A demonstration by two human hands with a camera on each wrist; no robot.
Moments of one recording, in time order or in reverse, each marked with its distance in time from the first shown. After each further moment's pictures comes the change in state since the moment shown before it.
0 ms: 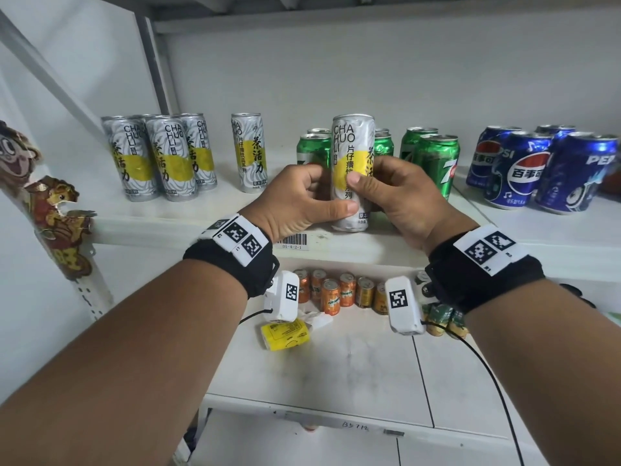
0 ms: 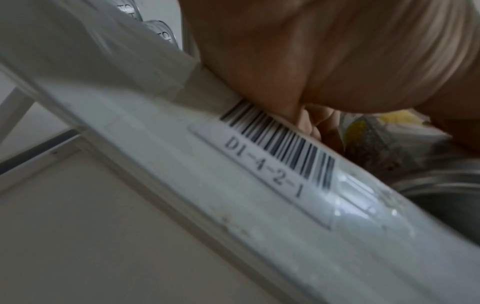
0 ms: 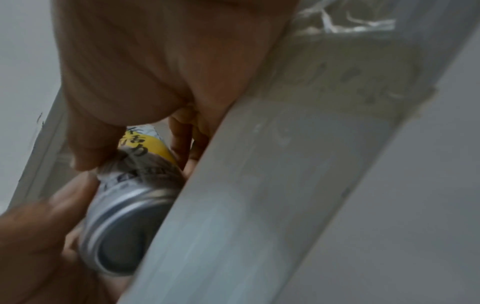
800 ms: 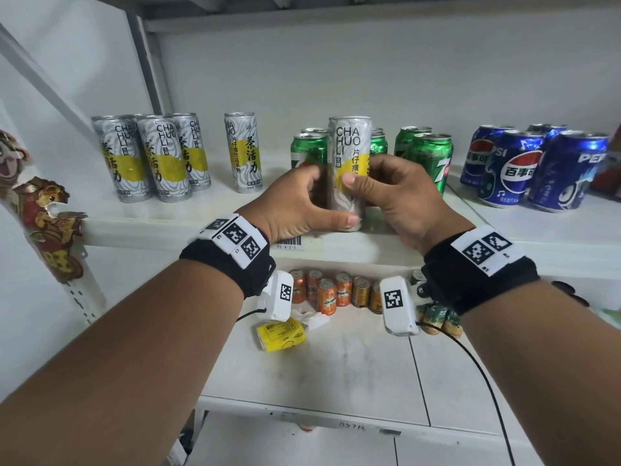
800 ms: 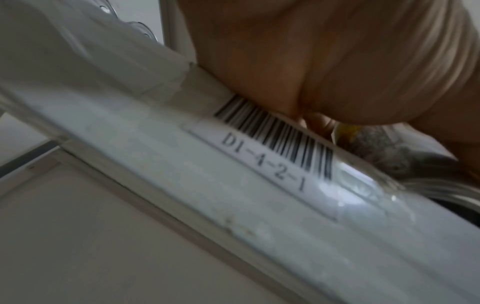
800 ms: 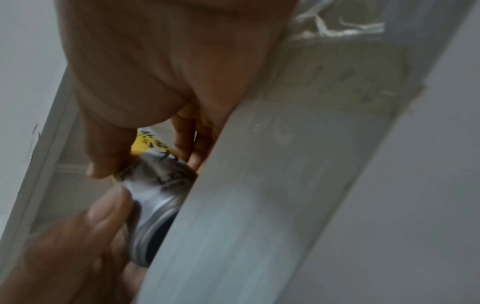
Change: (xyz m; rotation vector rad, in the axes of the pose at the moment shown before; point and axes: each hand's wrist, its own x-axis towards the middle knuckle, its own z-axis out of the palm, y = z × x) left_hand 0.003 0.002 0.004 0.154 -0.063 -0.009; right_hand -0.002 0.000 -0.002 0.043 0.099 0.015
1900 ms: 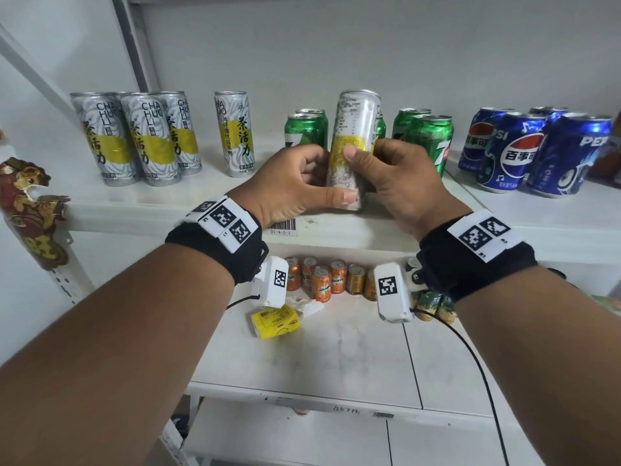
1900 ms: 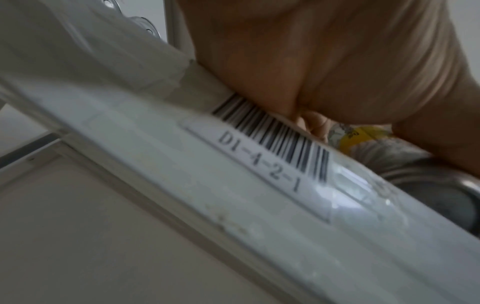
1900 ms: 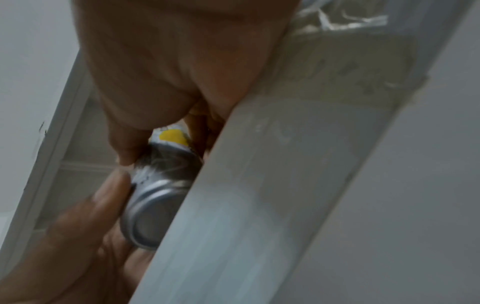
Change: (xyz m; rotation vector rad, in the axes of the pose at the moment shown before) left_hand -0.001 0.003 0.001 -0.046 0.024 -0.002; right_hand -0.003 -0.002 0.002 -0.128 0.058 -0.001
